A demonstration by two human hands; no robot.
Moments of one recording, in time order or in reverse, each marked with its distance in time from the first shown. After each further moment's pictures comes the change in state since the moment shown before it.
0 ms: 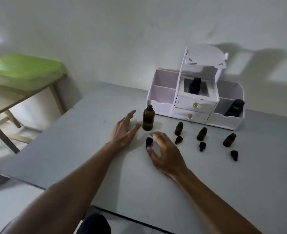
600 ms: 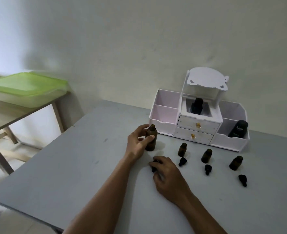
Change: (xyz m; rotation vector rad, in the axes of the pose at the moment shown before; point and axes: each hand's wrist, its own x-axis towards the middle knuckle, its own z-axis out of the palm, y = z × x) left_hand 0.029 0.019 0.033 -0.566 0.076 0.014; right_hand 0.001 0.011 0.008 -0.026 -0.027 -0.045
